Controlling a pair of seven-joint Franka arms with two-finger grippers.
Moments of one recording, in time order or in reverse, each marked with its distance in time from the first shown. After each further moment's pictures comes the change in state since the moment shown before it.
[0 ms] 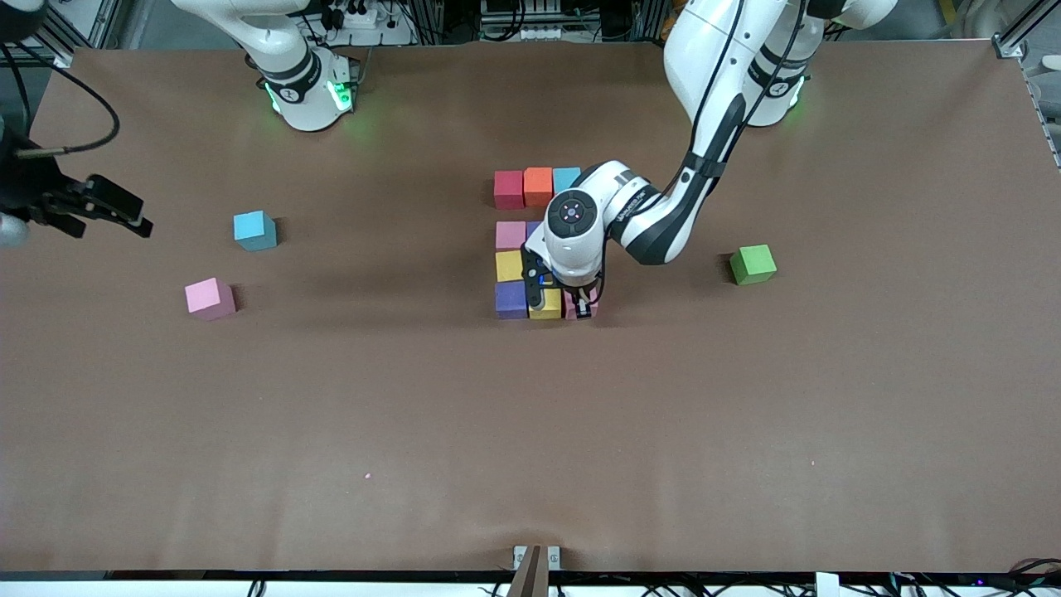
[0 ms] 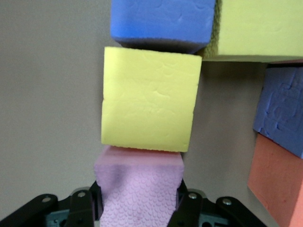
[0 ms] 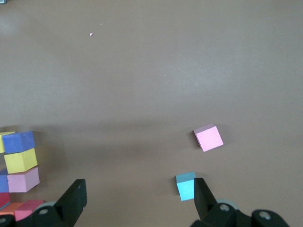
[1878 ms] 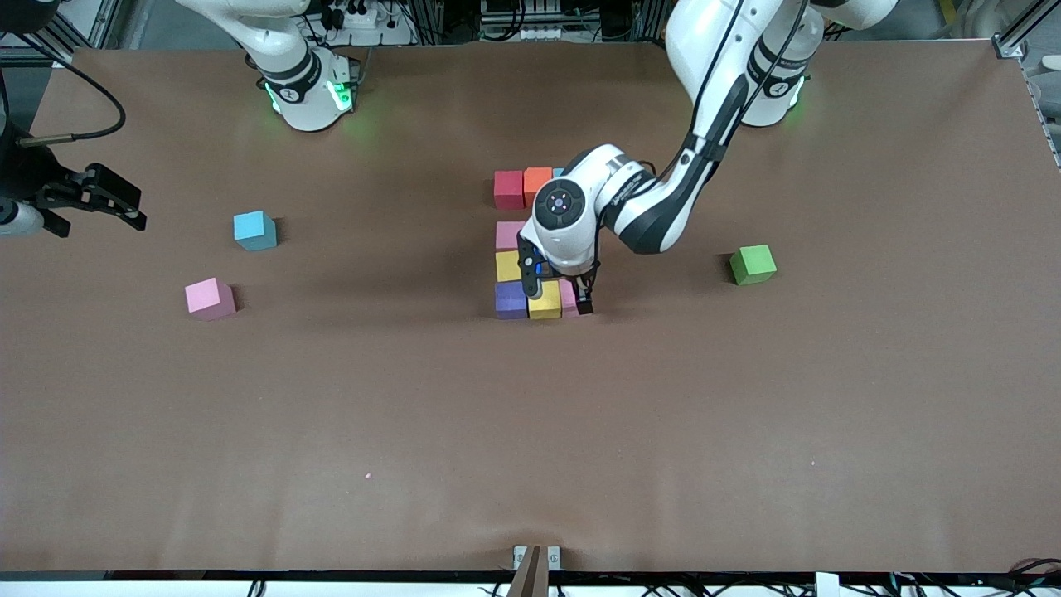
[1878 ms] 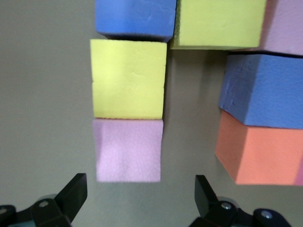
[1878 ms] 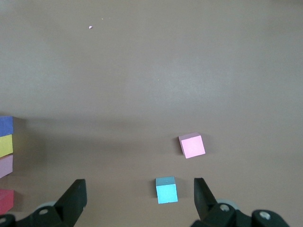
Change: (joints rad) left arm -0.015 -0.072 -0.001 0.037 0.000 -0.190 0.000; right arm -0.109 0.009 0.143 0.016 -0.076 0.005 -0.107
